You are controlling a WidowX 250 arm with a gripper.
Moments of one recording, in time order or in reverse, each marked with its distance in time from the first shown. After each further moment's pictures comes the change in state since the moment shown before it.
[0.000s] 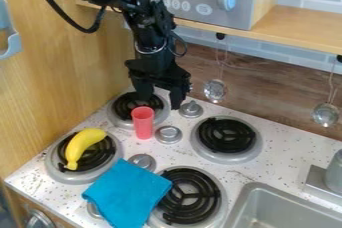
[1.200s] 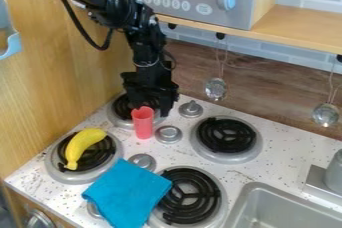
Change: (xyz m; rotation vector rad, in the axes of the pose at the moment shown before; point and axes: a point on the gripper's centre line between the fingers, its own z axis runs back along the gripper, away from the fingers) arm 0.021 0.043 -0.061 0.052 0.081 0.044
